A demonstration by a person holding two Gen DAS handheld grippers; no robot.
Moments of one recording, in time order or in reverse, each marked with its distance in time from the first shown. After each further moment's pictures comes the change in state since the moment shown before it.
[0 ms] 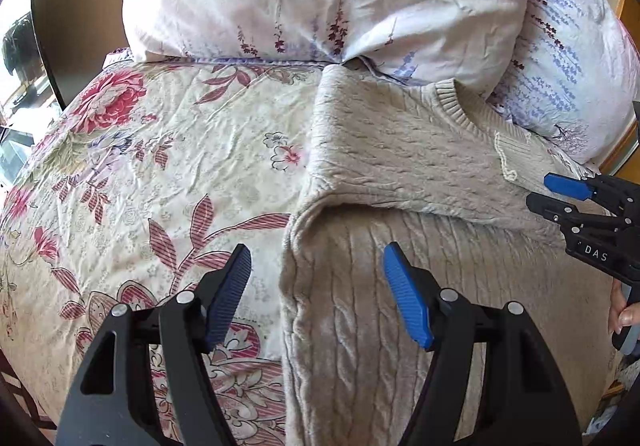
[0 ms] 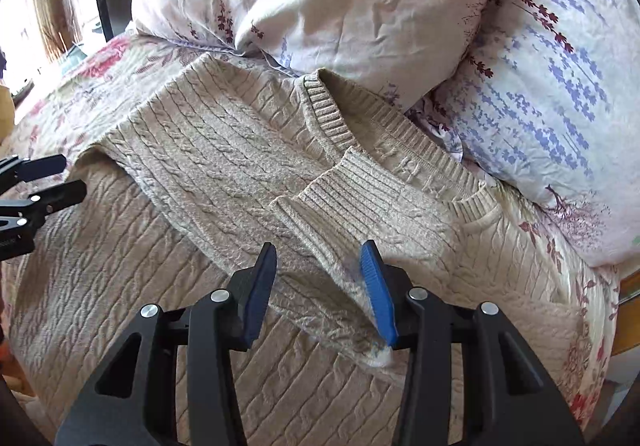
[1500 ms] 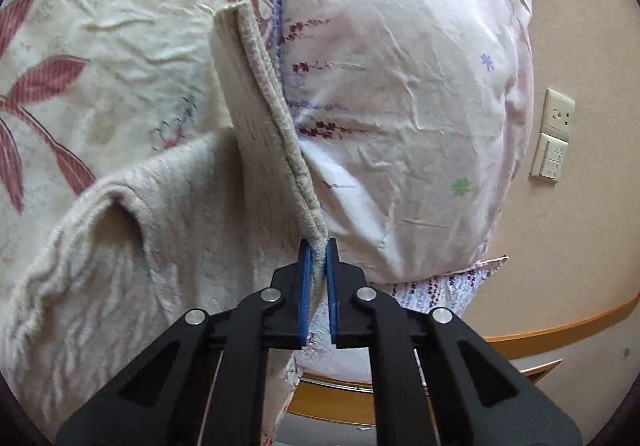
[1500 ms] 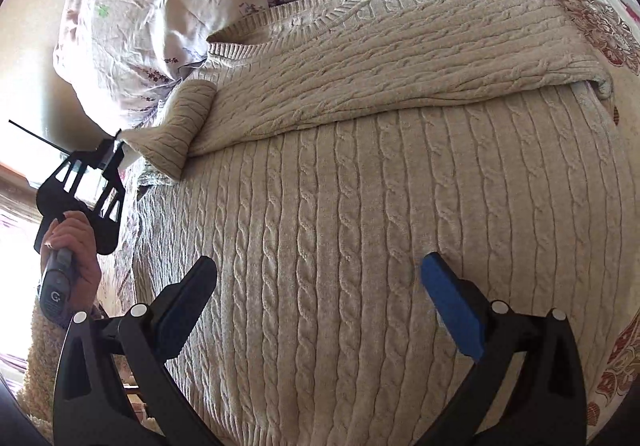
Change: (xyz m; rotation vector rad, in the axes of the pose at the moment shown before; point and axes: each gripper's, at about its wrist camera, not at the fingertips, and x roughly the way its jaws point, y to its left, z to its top) left arm 0.050 0.047 0.019 -1.162 -0.173 -0.892; right arm -0.046 -0.061 -0.154 0.796 0.117 0.355
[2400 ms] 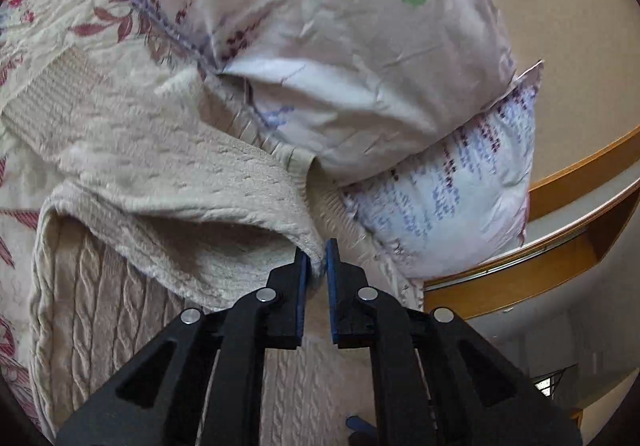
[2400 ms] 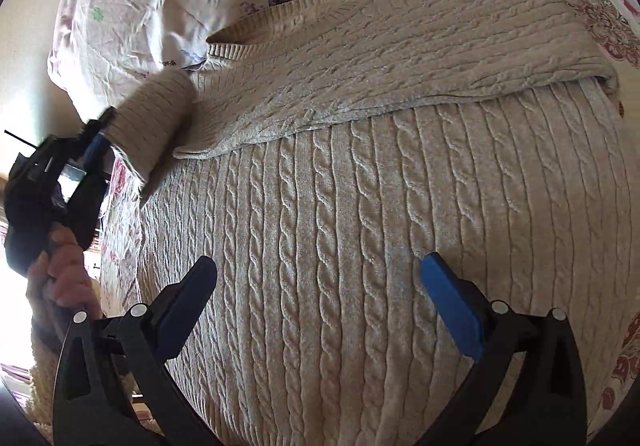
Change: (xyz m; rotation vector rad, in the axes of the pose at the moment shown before) left arm 0.035 -0.036 -0.057 0.571 0.297 0.353; right arm 0.009 0.008 0.000 0.048 0.001 -0.003
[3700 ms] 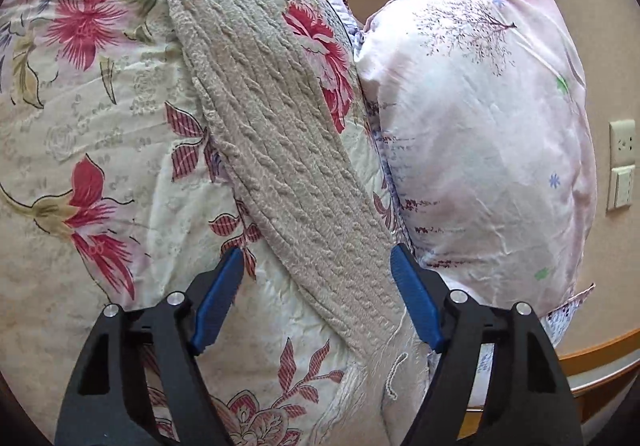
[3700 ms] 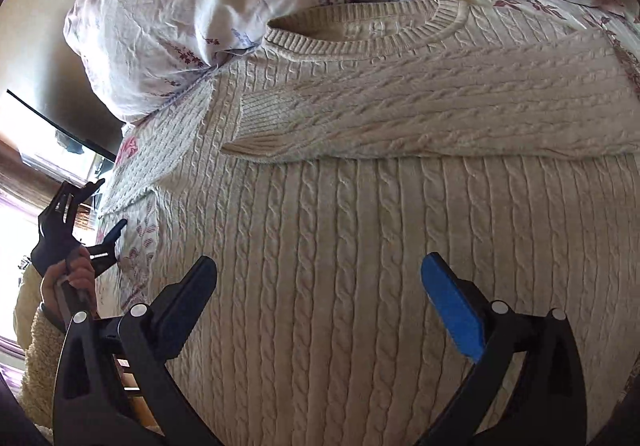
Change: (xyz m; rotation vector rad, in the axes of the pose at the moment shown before) left arm -0.158 0.178 0.083 -0.458 -0.325 0.173; right arm 0.048 0.072 0.017 -0.115 0.020 -0.028
